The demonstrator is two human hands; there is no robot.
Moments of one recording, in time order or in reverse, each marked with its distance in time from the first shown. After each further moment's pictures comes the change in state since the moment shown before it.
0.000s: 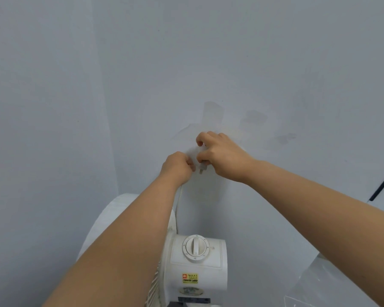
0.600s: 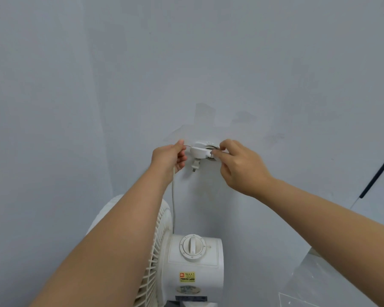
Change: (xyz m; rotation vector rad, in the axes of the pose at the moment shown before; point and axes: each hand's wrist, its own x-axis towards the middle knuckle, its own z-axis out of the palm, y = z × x) left_hand -0.010 0.021 -0.015 -1.087 0.070 -0.199; right_hand -0.056 -0.002 -0.006 0.042 0.264 0.231
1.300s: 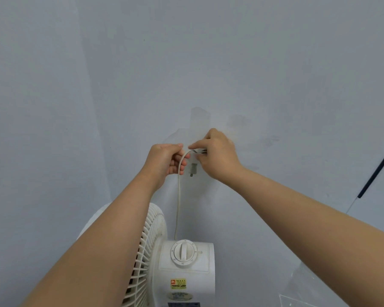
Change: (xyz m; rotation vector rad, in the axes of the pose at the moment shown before) left_hand -0.020 0.014 -0.009 0.194 -0.226 0.188; right_hand 0.051 -0.026 0.002 0.286 -0.188 0.455
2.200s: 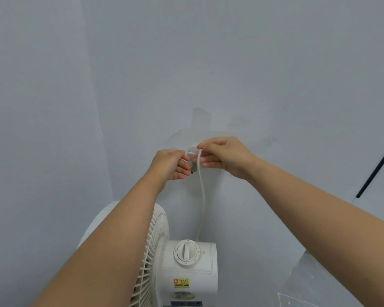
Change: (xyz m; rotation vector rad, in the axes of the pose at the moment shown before) left_hand -0.003 -0.005 0.005 0.170 0.060 -0.131; right_hand -0.004 0.002 -0.027 1.085 -0.297 0.504
